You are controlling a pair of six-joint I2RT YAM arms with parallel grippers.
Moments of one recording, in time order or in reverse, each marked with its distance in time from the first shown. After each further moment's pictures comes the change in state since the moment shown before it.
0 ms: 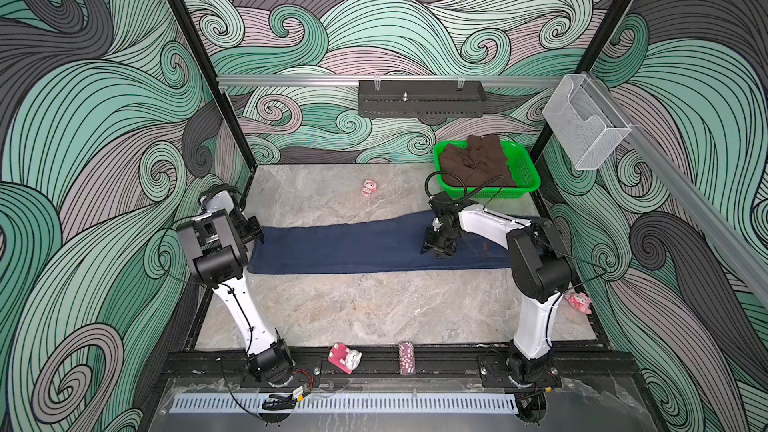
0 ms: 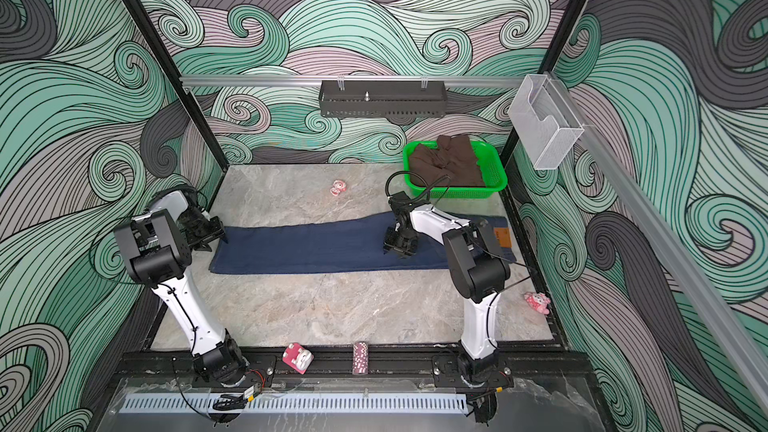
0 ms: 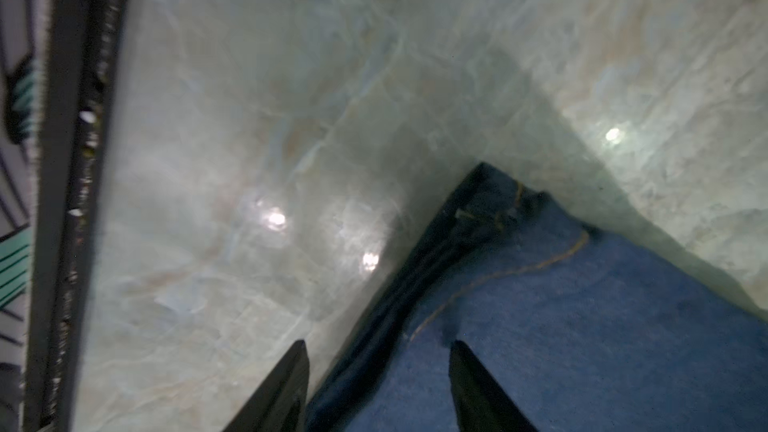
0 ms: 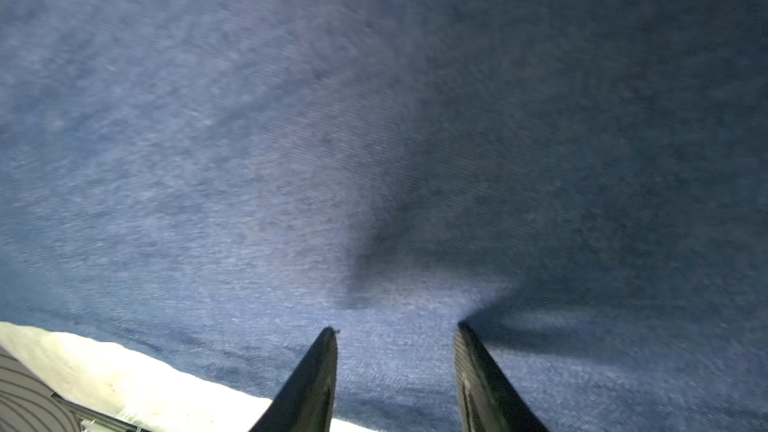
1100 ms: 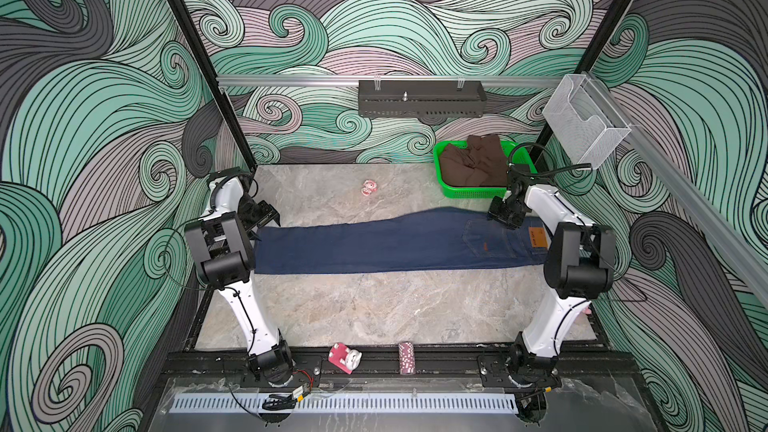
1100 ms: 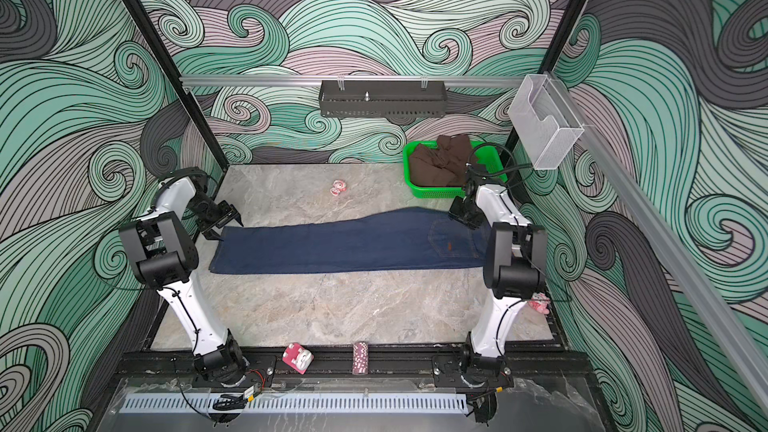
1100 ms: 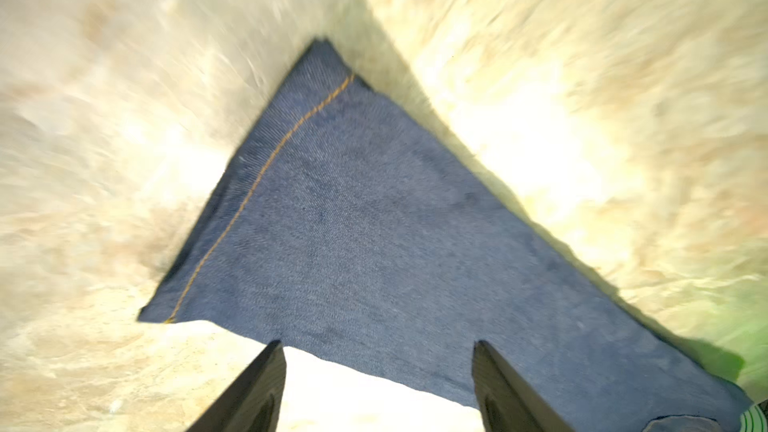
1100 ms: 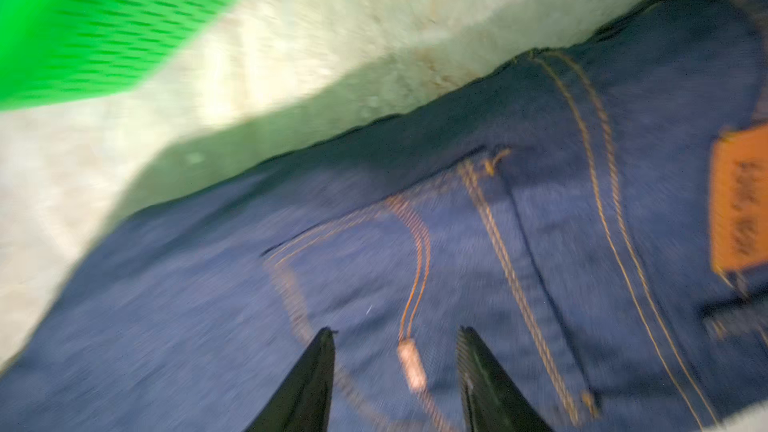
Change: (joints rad) left arm -0.102 -0.103 0.128 -0.185 0.092 -0.316; right arm -0.485 -0.113 0.167 -0.113 0.204 -0.220
